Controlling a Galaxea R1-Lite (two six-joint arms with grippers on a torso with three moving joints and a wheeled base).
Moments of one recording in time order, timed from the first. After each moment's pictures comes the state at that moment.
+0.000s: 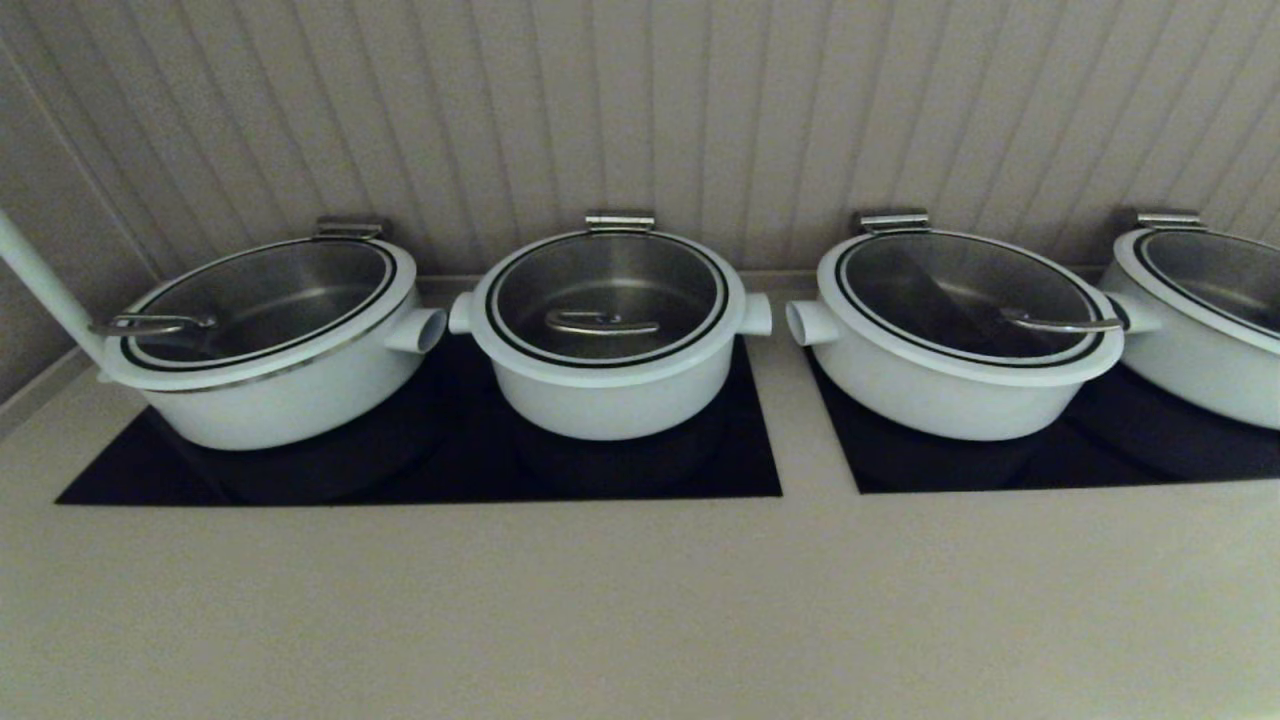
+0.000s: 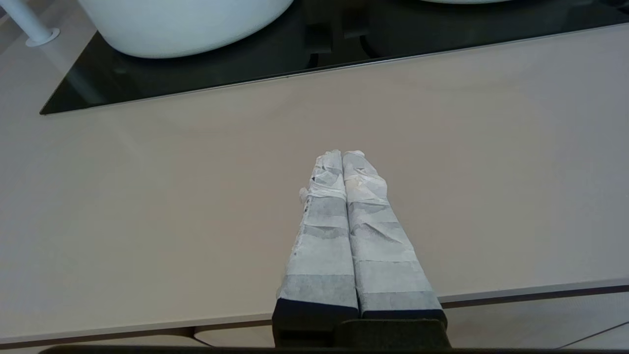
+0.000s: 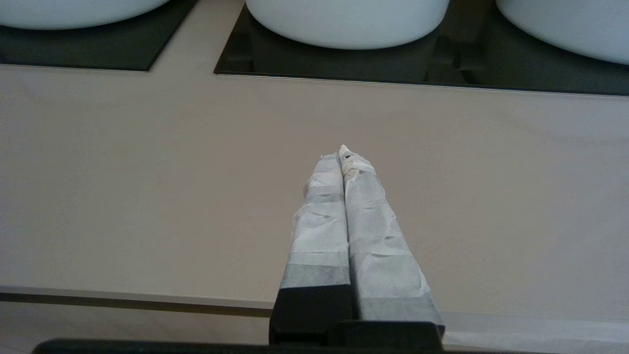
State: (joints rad) left arm 0.00 0.00 -0.02 0.06 -0.03 0.12; right arm -0.01 0.00 0.00 0.00 0.04 -0.05
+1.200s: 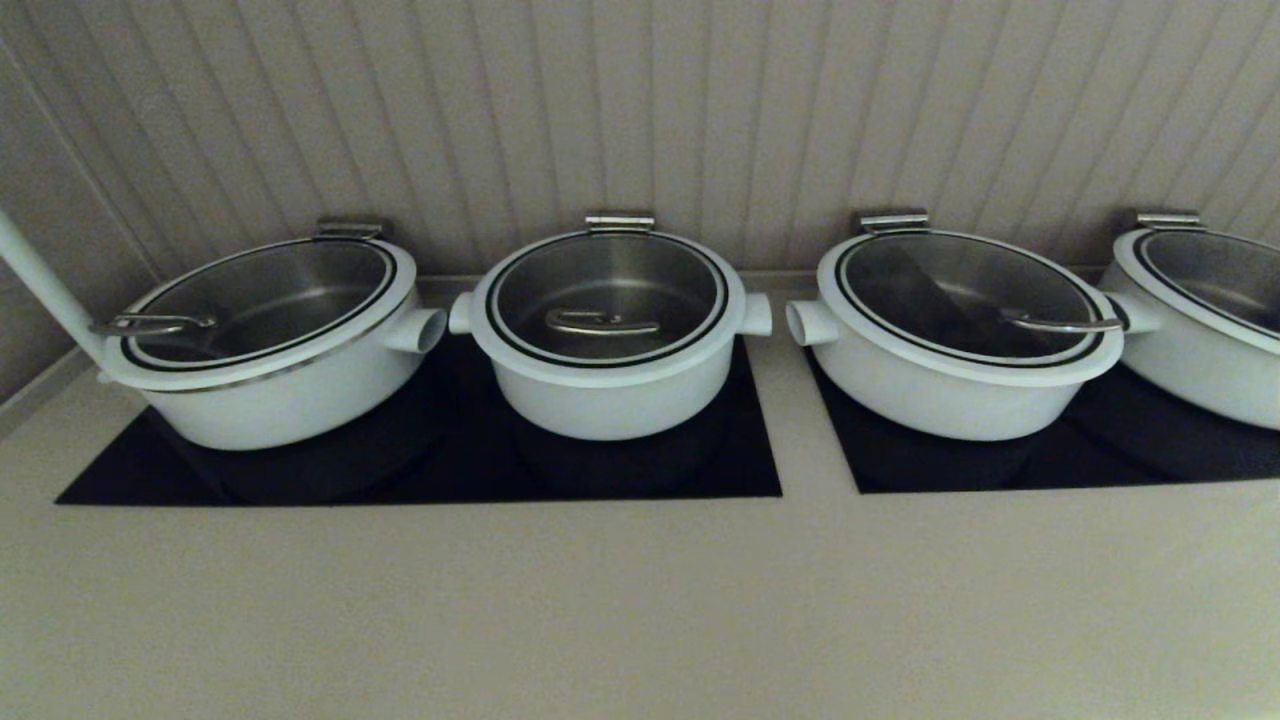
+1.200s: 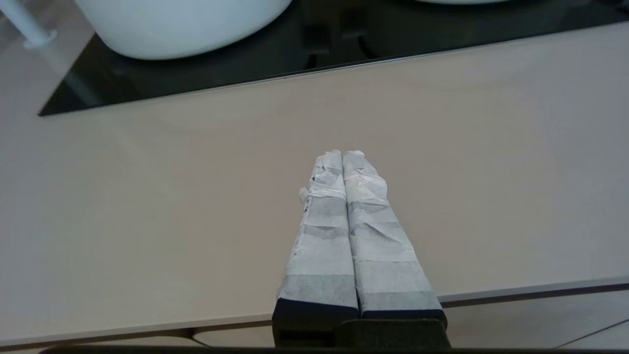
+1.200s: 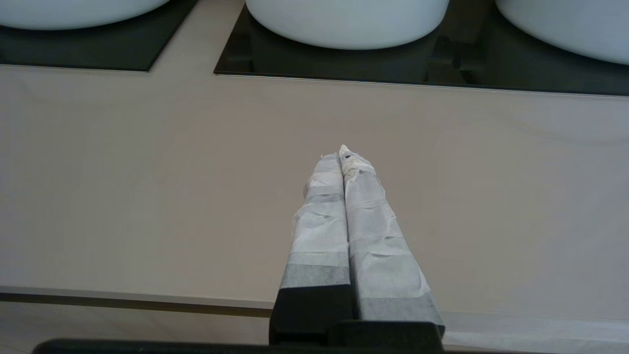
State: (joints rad) left arm 0.00 0.00 -0.02 0.06 -0.04 0.13; right arm -0.01 0.00 0.00 0.00 0.04 -0.05
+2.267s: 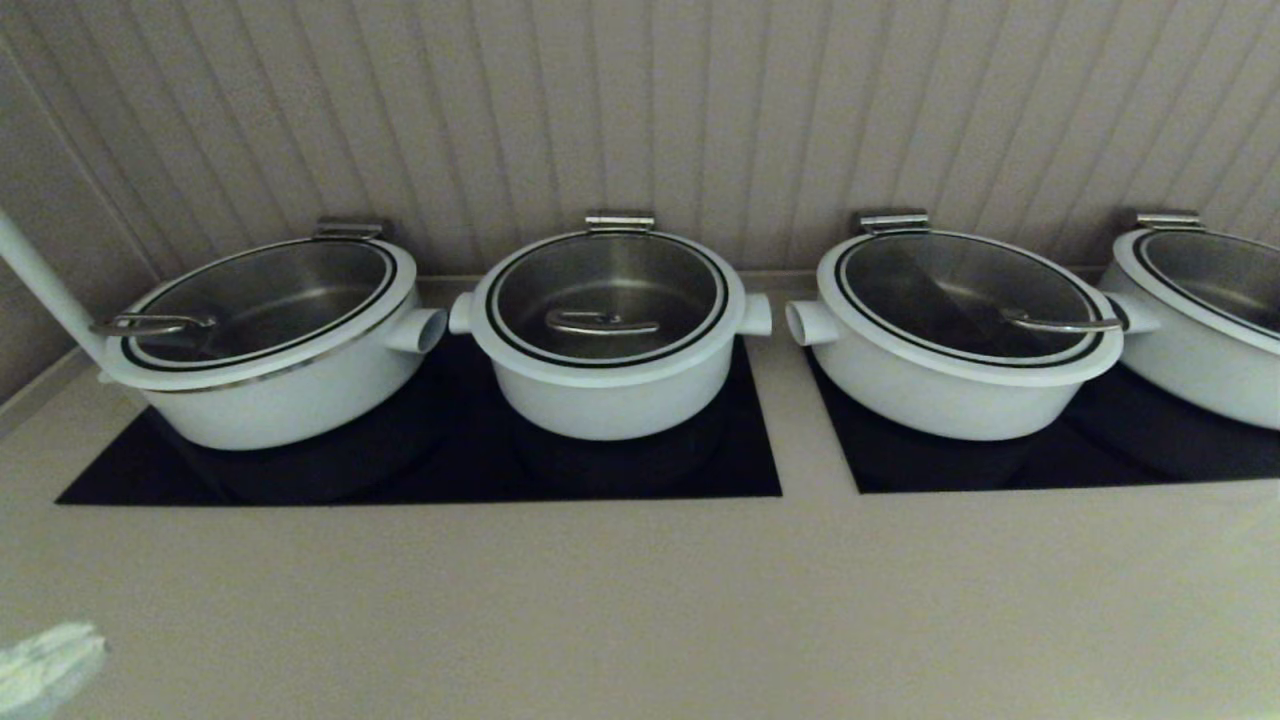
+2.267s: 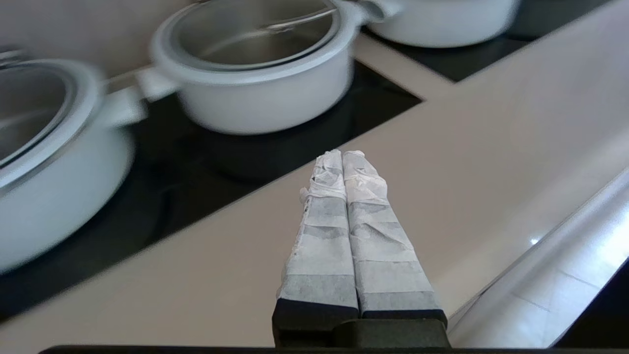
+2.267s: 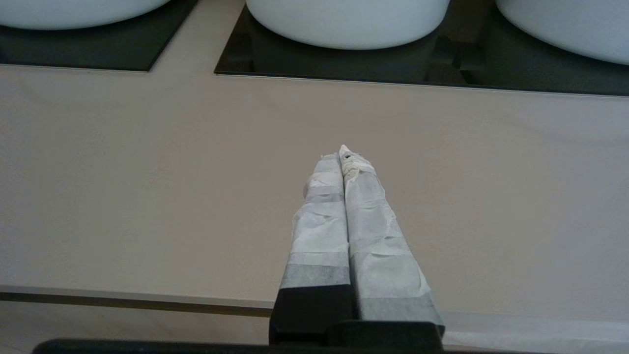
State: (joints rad) left arm -0.01 0.51 -0.43 -0.06 -0.57 0.15; right arm -0.01 0.00 0.00 0.00 0.04 -0.05
